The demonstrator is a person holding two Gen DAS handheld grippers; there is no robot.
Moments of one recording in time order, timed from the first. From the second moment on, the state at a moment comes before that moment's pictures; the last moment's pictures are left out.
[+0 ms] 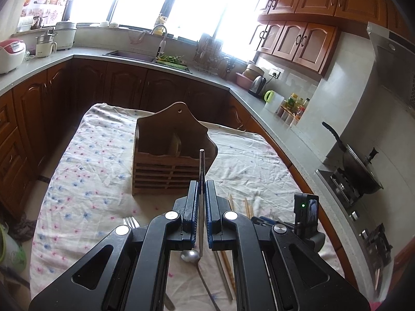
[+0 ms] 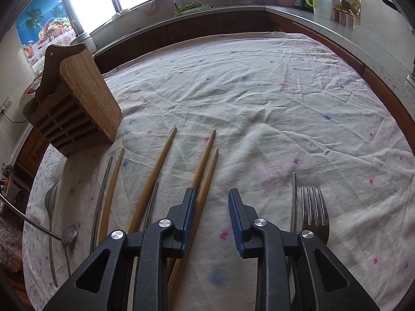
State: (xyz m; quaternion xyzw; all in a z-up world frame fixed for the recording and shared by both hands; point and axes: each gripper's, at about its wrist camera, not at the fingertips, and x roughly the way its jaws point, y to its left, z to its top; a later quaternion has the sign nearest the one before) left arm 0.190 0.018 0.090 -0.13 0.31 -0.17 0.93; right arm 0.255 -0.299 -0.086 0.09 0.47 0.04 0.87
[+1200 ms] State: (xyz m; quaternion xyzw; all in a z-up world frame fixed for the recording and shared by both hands) left arm 0.164 0.019 0.114 -0.12 0.28 -0.17 0.94; right arm 0.201 -0.290 0.049 0.16 0.30 0.14 0.93
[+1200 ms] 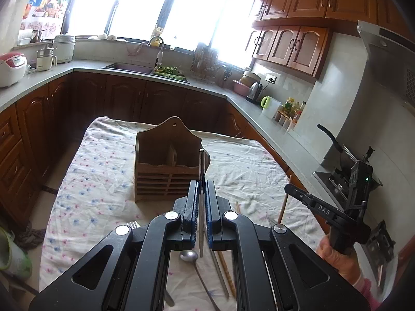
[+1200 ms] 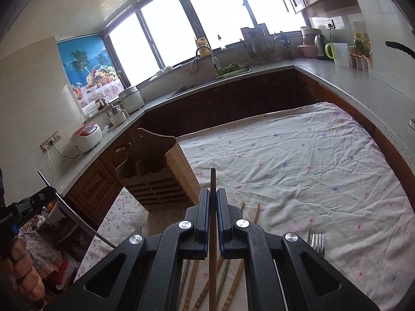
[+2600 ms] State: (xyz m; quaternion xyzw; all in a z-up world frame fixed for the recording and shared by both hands) left arm 0.282 0.064 0.167 -0.10 0.18 -0.08 0.97; right arm 0.324 -0.218 0.141 0.17 0.13 0.19 0.96
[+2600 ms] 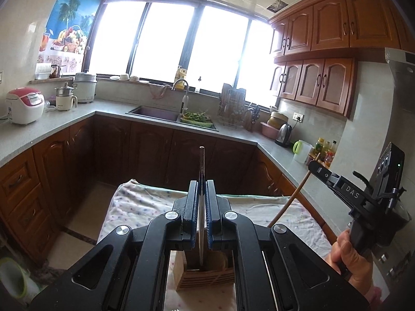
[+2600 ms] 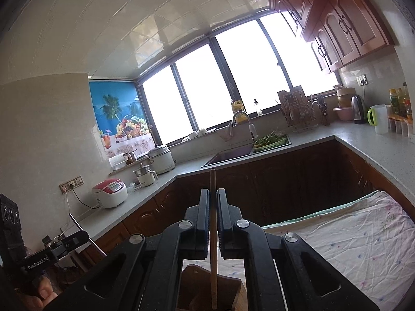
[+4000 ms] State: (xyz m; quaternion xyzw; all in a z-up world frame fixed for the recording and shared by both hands) left arm 0.311 0.073 0.079 -0.15 0.27 -0.03 0.95; right arm 0.340 -0.227 0.067 0.22 0.21 0.18 0.94
